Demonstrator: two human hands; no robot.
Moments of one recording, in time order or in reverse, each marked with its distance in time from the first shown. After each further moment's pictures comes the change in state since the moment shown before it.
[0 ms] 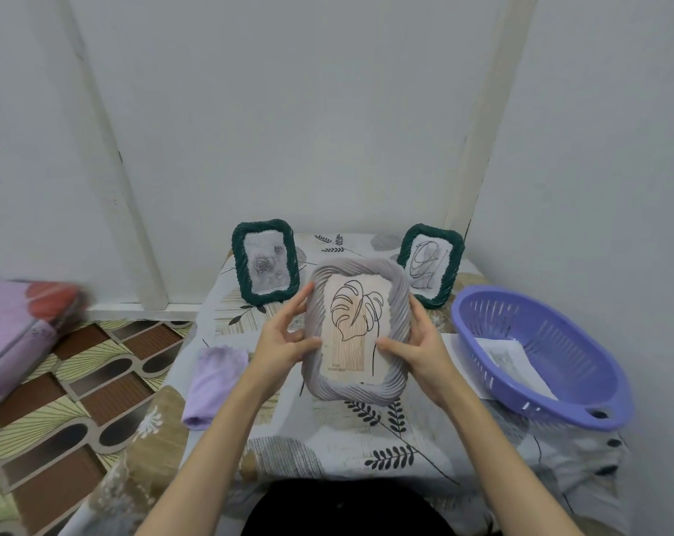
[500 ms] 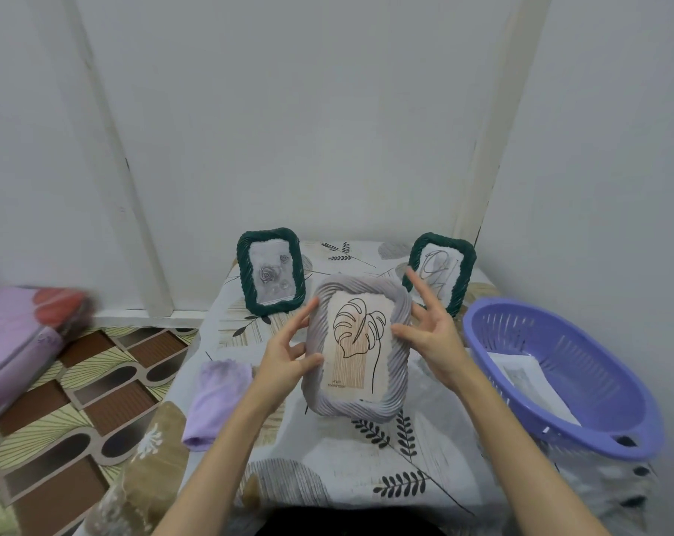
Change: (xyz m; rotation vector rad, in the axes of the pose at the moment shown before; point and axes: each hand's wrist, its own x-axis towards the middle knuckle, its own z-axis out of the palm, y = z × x) left_hand 0.014 -0.012 -0.012 0.134 0.015 0.041; right_hand 0.044 -0.011 -0.011 -0.005 -0.035 -0.064
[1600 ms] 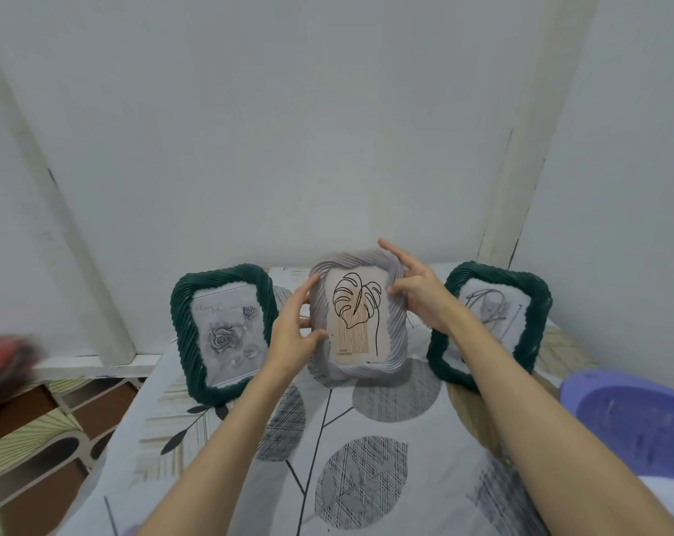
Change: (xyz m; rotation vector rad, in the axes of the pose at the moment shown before) left_hand 0.258 -0.097 -0.021 0.393 0.141 0.096; right_hand 0.274 0.072 -0.067 -0.111 -0.060 0.184
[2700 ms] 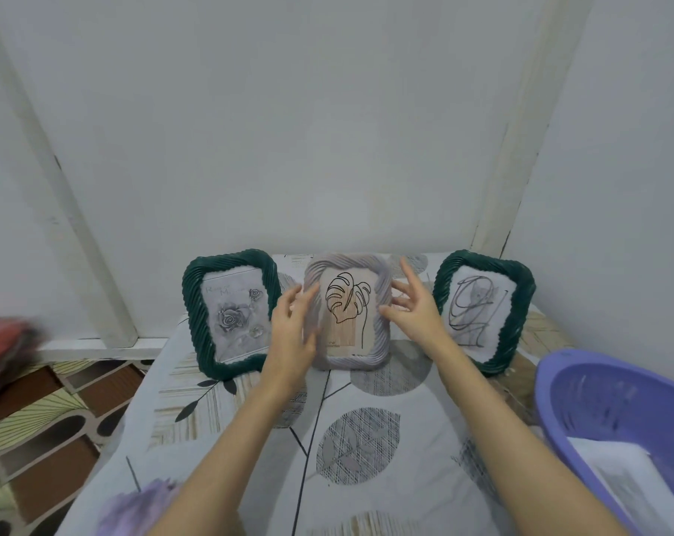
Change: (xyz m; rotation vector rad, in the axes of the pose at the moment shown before) left_hand -0.043 0.002 0.002 0.323 0.132 0.210; right_hand -0.056 0.032 0.023 -0.202 0.251 -0.088
